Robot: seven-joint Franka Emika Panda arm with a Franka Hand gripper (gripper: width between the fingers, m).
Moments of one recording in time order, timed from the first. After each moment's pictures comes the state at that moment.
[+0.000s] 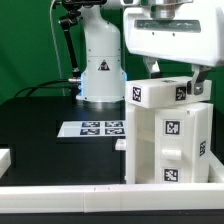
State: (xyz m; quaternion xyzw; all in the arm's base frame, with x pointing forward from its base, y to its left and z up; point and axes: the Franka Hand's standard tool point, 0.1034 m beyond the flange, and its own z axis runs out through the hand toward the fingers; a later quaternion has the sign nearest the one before) arm 0.588 0.083 0.155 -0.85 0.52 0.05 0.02
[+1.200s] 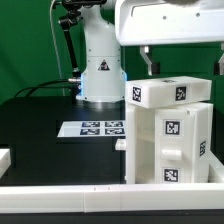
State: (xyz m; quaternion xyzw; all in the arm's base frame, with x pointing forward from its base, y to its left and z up) arm 0.599 0.095 0.177 -0.97 0.23 0.02 0.04
